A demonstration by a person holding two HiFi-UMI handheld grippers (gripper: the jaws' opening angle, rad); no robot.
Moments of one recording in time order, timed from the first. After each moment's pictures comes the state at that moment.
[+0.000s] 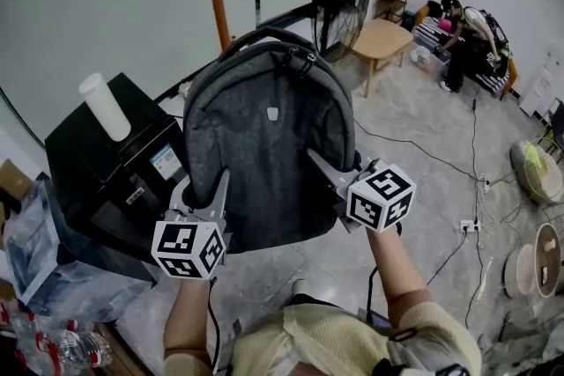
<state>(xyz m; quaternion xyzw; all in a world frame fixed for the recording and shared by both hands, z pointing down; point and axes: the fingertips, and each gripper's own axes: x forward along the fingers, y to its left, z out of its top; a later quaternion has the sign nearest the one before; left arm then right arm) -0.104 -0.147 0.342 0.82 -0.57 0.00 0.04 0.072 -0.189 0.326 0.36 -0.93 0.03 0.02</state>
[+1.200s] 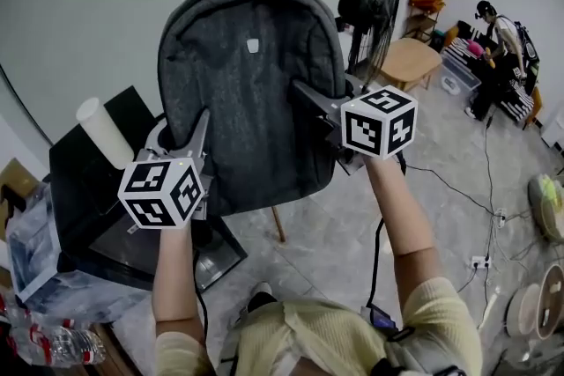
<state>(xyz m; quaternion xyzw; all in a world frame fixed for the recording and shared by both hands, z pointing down) -0.176 -0.300 0.239 0.77 -0.64 -0.02 -0.02 -0.012 -0.372 0.218 0.27 -0.96 -0.01 0.01</state>
